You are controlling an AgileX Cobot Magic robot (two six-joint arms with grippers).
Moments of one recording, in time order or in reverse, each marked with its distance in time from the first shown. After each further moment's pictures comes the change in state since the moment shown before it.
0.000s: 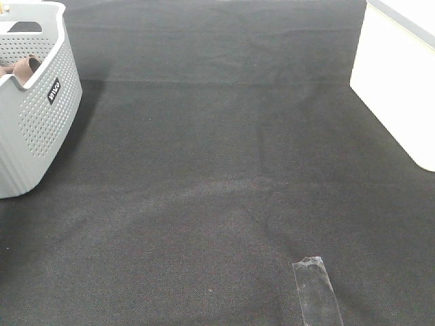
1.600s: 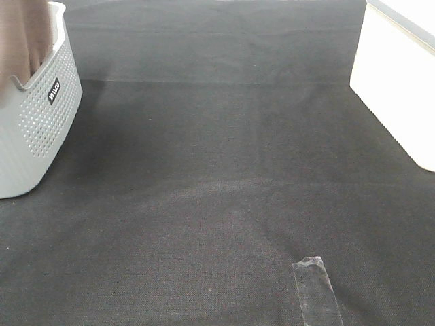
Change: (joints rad) left arm -0.493 -0.590 -0.003 -0.204 -0.161 -0.449; right arm 0.000 0.097 -0.022 0.162 -0.231 -0.067
